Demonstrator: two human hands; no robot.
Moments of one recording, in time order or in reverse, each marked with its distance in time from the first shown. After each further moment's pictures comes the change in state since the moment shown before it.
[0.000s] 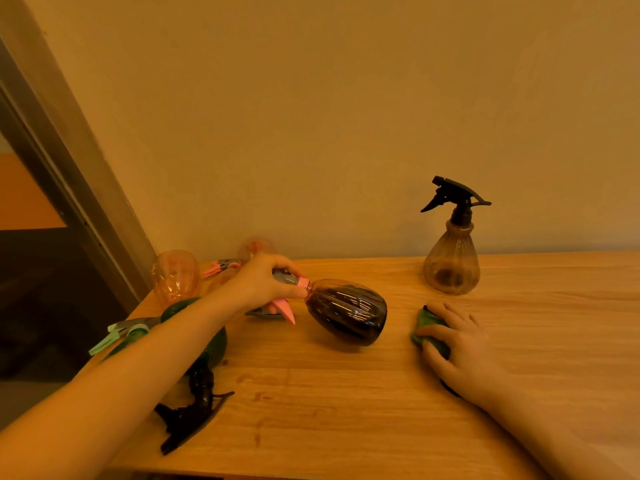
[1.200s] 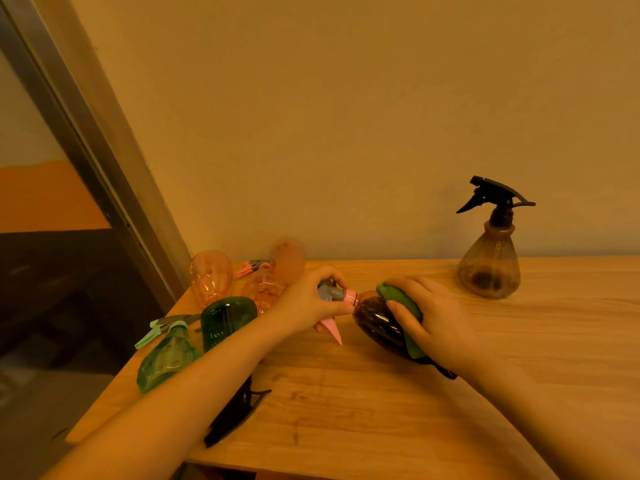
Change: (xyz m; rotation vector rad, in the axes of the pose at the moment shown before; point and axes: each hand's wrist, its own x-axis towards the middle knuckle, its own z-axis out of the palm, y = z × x) left_hand -0.012 -0.011 0.021 -0.001 0.031 0.188; right_hand 0.054 -0.091 -0.002 0.187 0.060 -0.212
